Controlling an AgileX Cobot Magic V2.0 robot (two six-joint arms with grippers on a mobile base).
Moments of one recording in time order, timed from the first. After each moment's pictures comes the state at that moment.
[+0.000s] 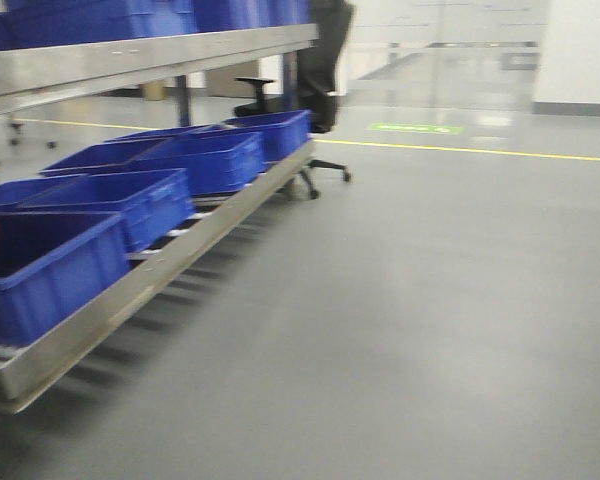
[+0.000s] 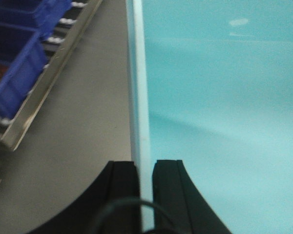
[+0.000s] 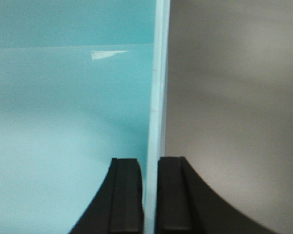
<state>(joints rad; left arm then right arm) -0.40 1.49 -1.90 0.24 1.14 -0.40 0.38 1.45 -1.86 -0.17 1.13 0.41</state>
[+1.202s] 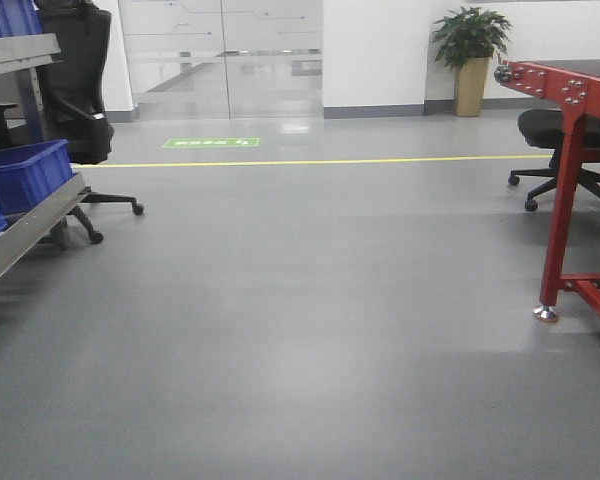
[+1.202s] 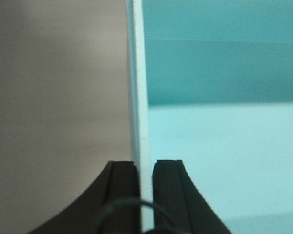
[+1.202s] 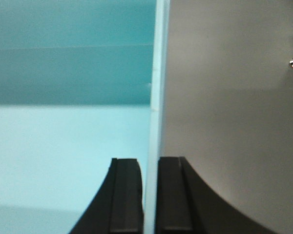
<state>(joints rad) -0.40 1.49 -1.90 0.24 1.14 -0.40 0.38 1.45 -1.86 -0.17 1.13 0.41</state>
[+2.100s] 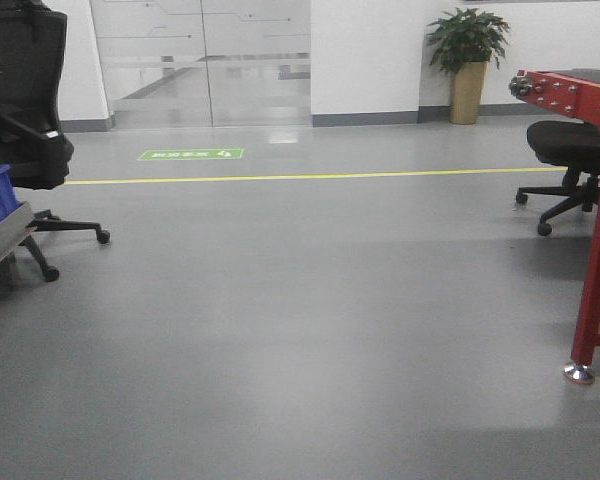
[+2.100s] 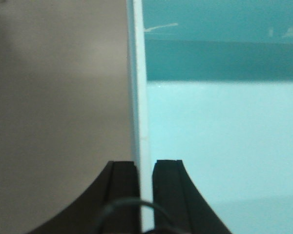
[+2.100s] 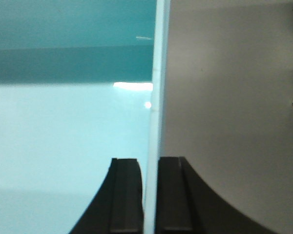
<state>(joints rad) -0.40 1.49 -1.90 0.24 1.14 -0.40 0.38 1.45 -1.86 -0.17 1.13 0.41</state>
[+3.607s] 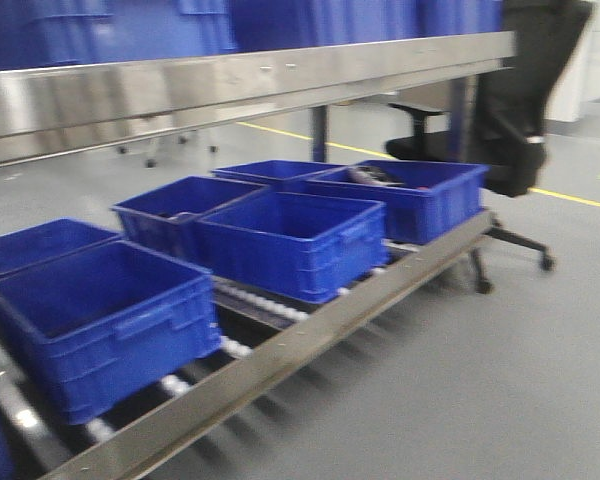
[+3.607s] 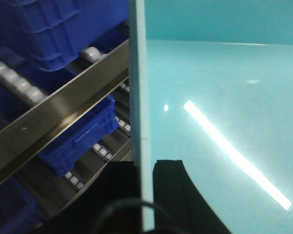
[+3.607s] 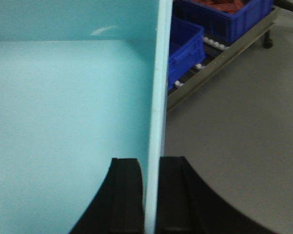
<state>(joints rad) -0.40 1.49 -1.90 0.26 1.11 -0.39 0.38 1.45 -1.86 -0.17 1.13 0.41</state>
